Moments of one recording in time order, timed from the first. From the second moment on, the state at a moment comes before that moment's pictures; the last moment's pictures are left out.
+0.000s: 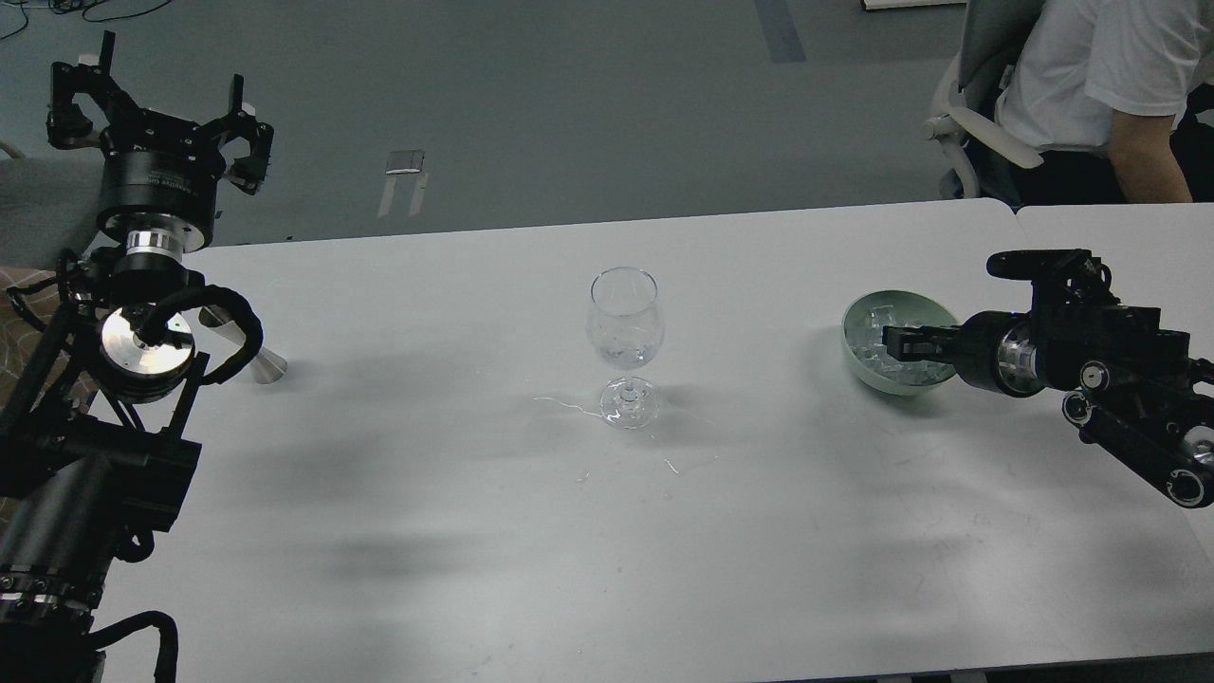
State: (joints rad) left arm -0.54 0.29 -1.43 -1.04 0.13 -0.18 -0.25; right arm 0.67 -0.53 0.61 0.97 -1.74 0.38 0.02
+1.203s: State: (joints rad) left arm -0.55 0.30 -1.43 -1.05 0.13 -0.17 -0.24; right arm 0.69 -0.64 0.77 1.30 -1.73 0.37 0.03
